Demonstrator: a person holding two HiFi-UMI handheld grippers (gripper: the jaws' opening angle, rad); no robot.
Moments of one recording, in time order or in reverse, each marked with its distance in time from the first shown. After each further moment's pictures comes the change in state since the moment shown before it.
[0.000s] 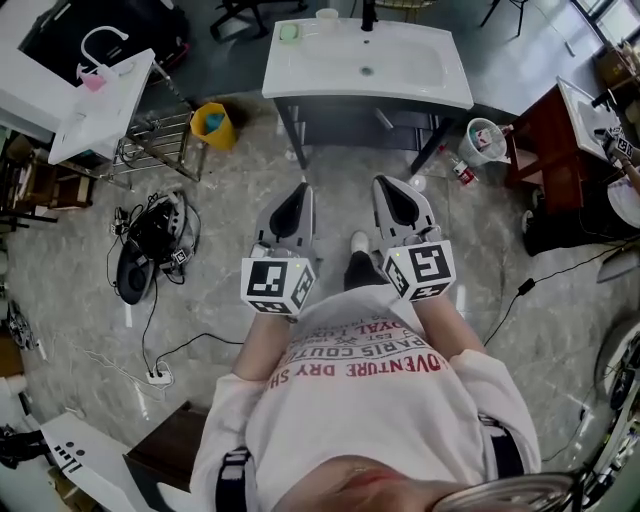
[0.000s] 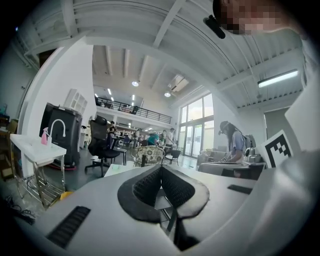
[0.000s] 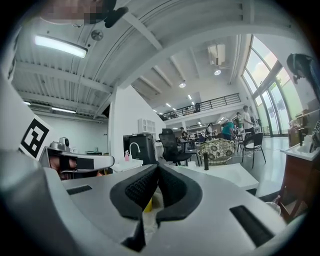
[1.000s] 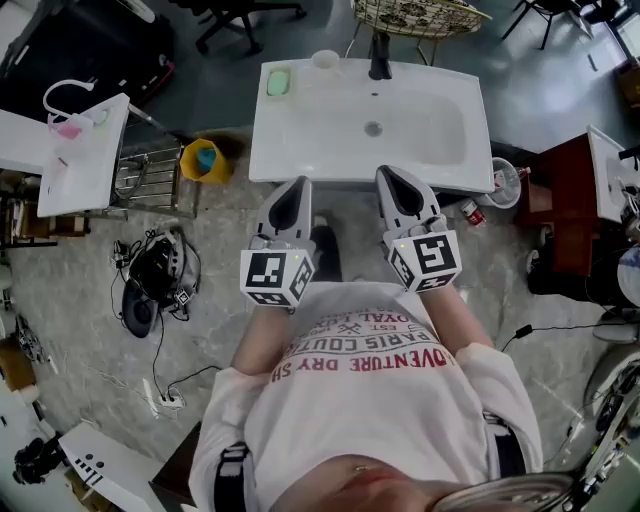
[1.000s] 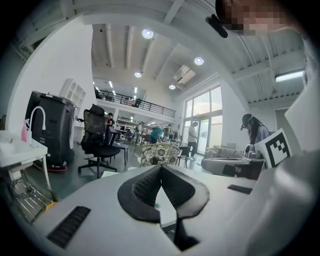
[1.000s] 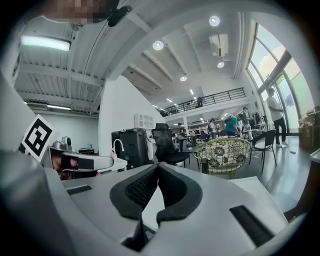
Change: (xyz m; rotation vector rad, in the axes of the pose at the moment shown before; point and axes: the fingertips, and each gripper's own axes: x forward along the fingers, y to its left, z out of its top) left arm 0.319 0.139 0.014 -0.027 0.074 0.026; right arm 0.292 -0.195 0.008 -0.002 0.049 0.036
